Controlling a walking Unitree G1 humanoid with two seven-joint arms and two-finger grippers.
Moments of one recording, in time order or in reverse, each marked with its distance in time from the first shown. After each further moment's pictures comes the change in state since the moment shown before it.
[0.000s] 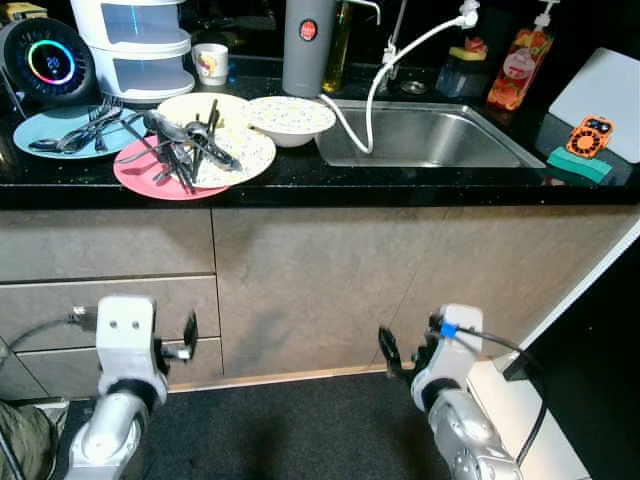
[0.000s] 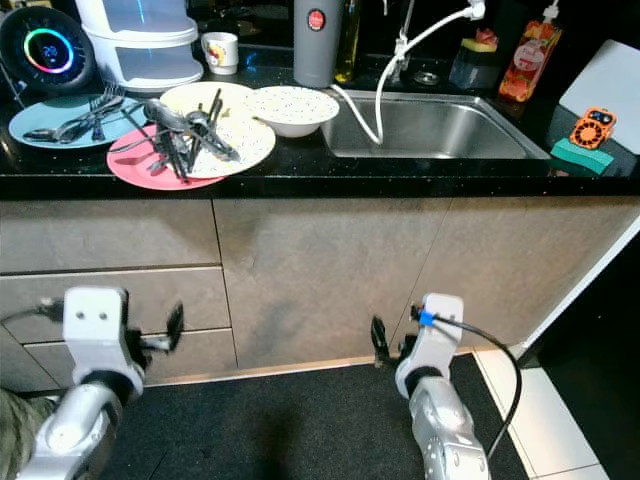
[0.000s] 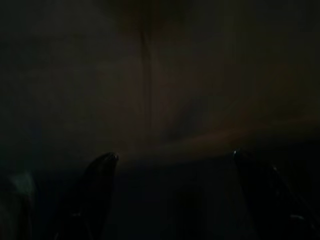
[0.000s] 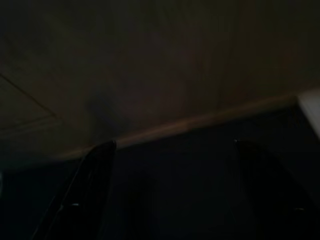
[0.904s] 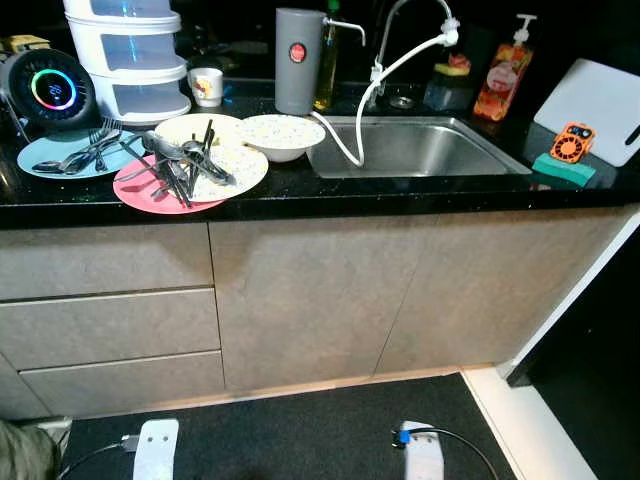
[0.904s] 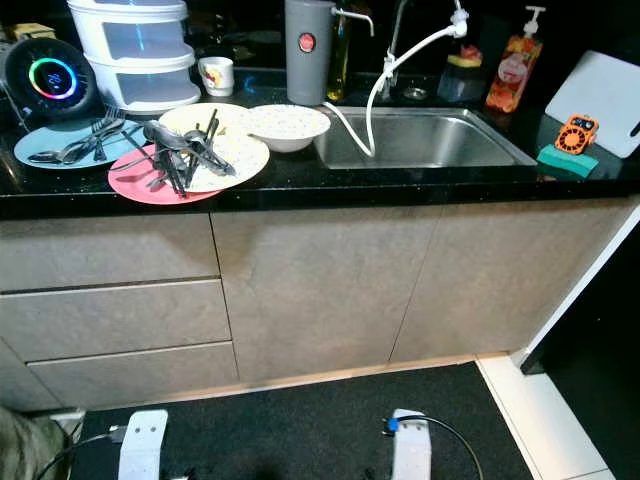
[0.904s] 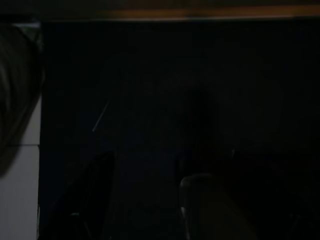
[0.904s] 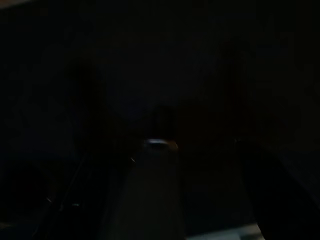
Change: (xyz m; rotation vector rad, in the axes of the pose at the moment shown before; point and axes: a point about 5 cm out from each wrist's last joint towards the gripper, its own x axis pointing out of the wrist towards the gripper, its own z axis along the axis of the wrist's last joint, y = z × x) left arm 0.019 0.018 -0.119 -0.156 0.433 0.182; right arm -0.024 -0.027 -0.132 -0.106 0.553 -0.147
